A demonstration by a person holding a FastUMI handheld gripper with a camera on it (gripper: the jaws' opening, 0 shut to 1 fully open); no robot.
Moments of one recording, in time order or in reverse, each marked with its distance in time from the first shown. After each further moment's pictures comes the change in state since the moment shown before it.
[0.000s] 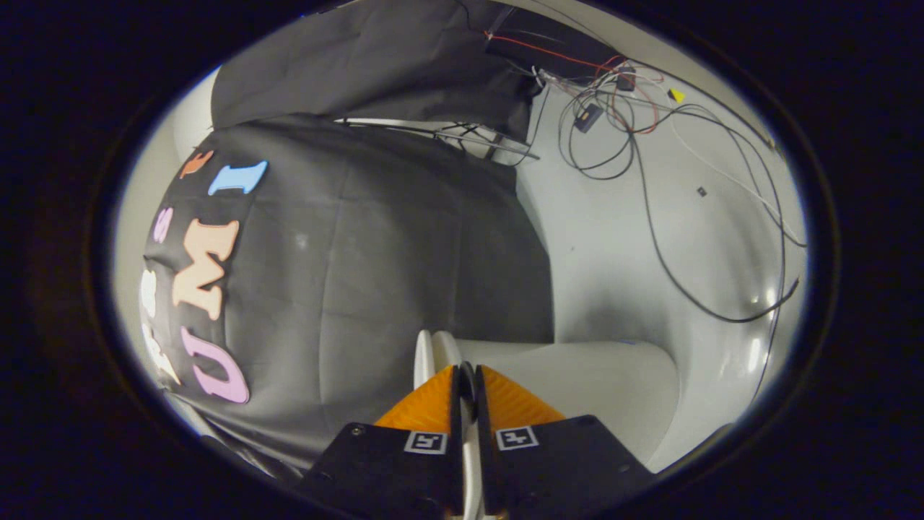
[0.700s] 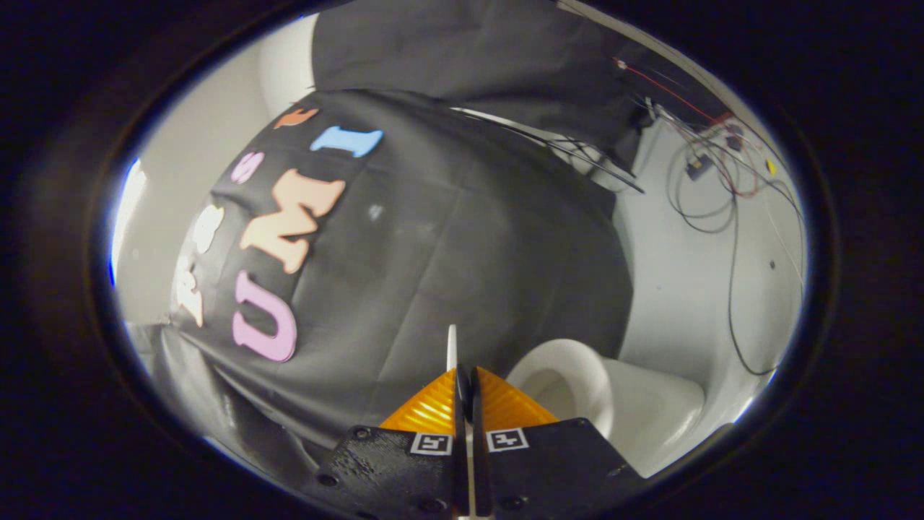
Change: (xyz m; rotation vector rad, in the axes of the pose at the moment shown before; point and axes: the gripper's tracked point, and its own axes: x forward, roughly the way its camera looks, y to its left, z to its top) arm -0.051 0.157 -0.034 -0.357 -0.026 0.231
